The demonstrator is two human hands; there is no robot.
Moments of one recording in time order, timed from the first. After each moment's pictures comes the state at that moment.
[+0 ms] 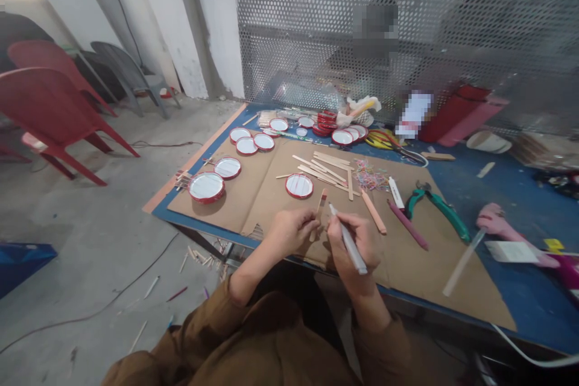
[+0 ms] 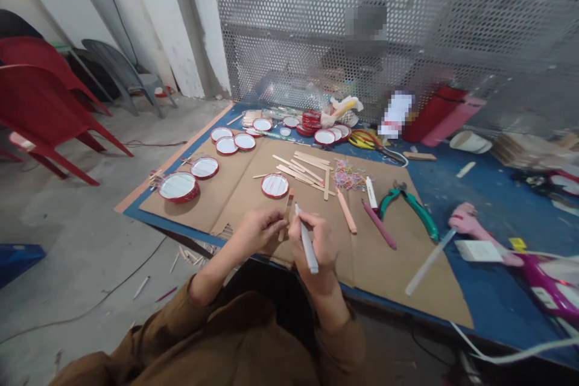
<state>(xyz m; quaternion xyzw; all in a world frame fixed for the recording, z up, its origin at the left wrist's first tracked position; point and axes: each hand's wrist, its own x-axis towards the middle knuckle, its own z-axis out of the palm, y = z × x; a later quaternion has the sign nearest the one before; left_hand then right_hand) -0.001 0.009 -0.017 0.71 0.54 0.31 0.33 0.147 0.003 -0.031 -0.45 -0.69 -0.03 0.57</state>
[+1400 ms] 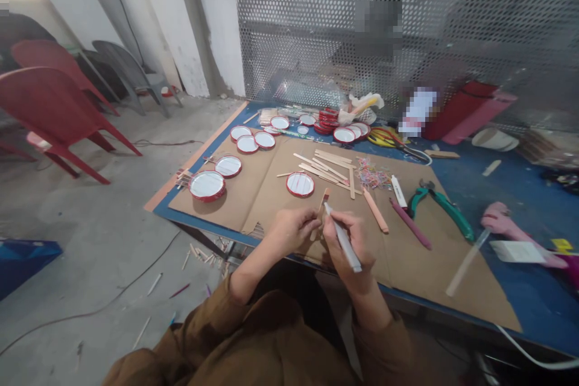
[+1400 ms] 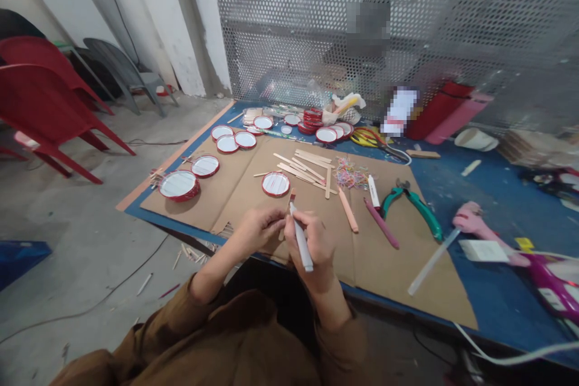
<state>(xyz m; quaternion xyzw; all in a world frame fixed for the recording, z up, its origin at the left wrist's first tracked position) -0.002 0.009 -0.020 0.72 0.53 0.32 0.33 0.144 0.005 -0.024 -0.41 -0.74 -0.07 0.53</state>
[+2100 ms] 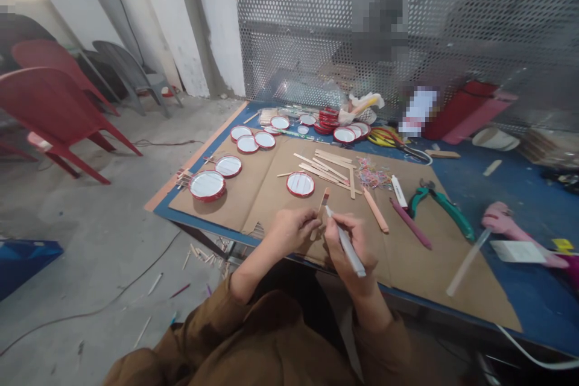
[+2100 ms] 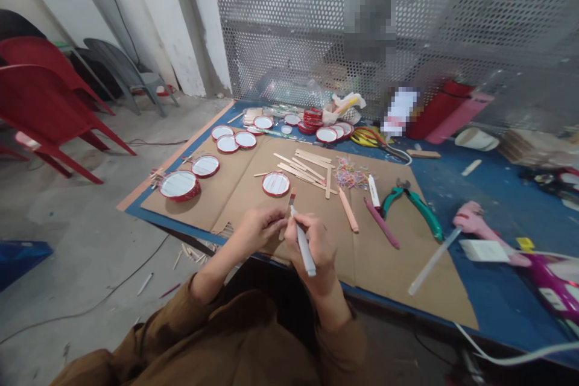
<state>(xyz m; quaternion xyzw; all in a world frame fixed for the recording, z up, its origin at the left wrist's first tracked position) -0.002 0.009 -0.020 0.72 0.52 0.32 0.33 0.145 0.002 -0.021 -0.41 -0.74 -0.07 0.53</state>
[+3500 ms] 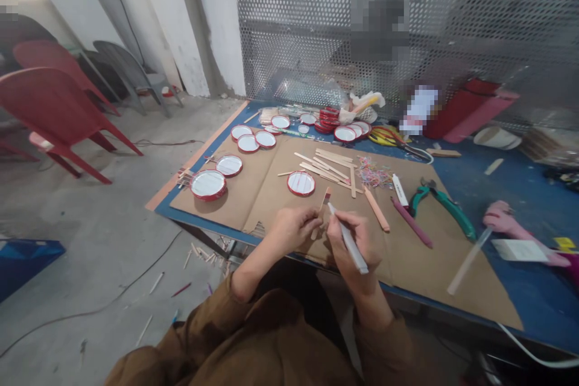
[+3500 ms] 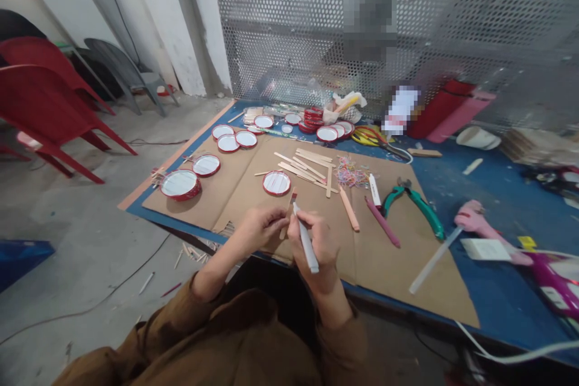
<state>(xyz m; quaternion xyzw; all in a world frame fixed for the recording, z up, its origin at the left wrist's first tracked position) -0.002 0.010 -0.022 0.72 0.52 0.32 0.32 0.146 0.003 -0.030 -0.42 -0.72 -0.03 0.55</state>
